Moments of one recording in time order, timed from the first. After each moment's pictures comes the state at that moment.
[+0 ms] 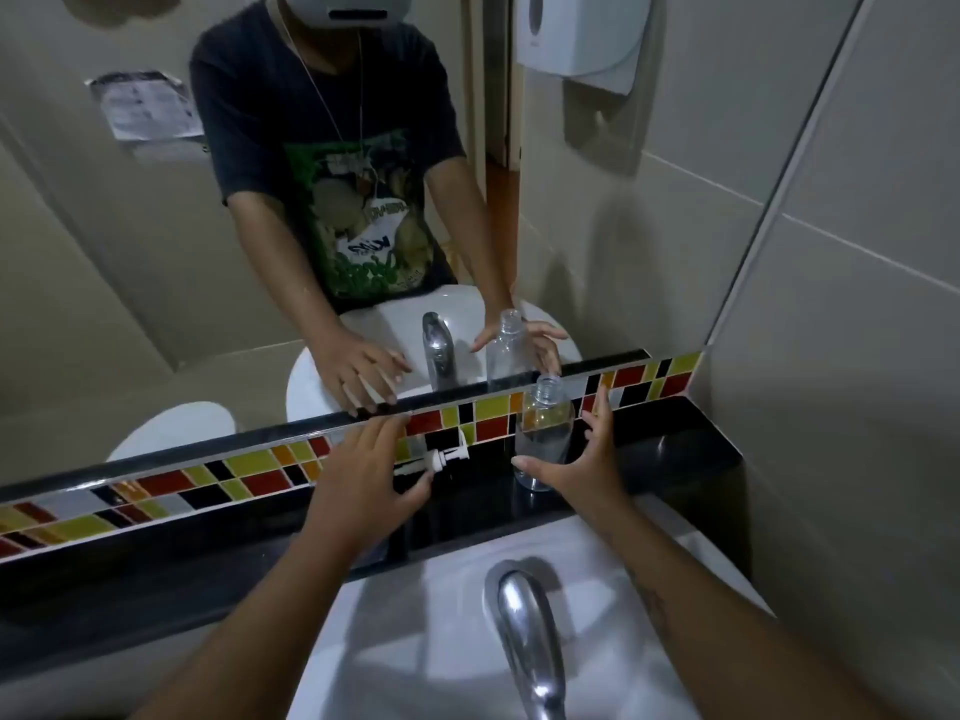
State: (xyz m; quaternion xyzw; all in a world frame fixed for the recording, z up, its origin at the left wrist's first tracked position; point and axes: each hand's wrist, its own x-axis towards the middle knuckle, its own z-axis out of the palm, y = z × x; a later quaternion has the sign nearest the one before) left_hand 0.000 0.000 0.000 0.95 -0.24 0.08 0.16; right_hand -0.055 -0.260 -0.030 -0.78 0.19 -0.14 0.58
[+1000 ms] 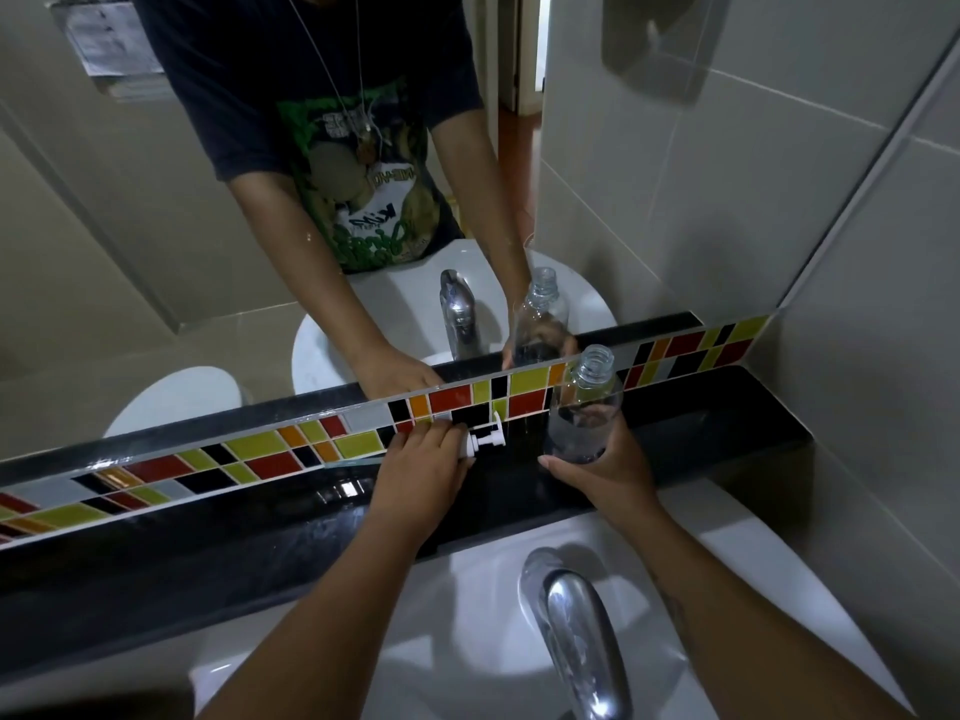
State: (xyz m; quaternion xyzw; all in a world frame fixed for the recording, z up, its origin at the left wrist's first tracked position) left_hand 0.039 -0.023 -0.073 0.96 -0.28 0.06 0.04; right_hand -0.030 -0.249 -0.080 -0.80 0.21 -0.13 0.54
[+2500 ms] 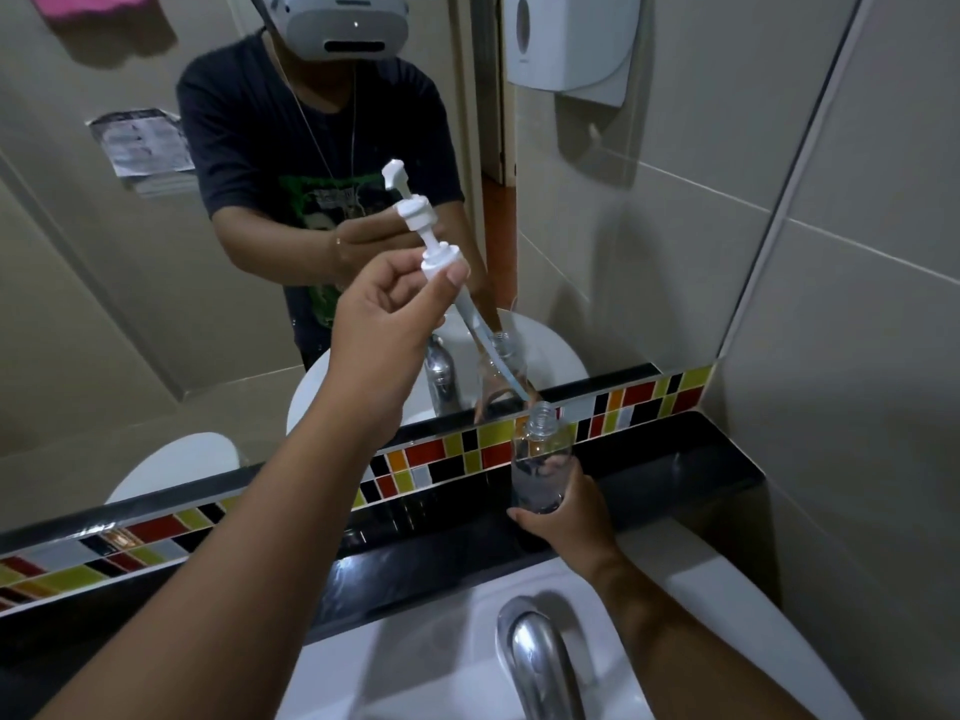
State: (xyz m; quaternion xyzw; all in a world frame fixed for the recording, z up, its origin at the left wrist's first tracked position) left_hand 0.024 -0.074 0.164 0.64 -0.19 0.02 0.74; right_hand -0.031 -0.248 -0.086 -0.83 0.21 -0.15 0.49
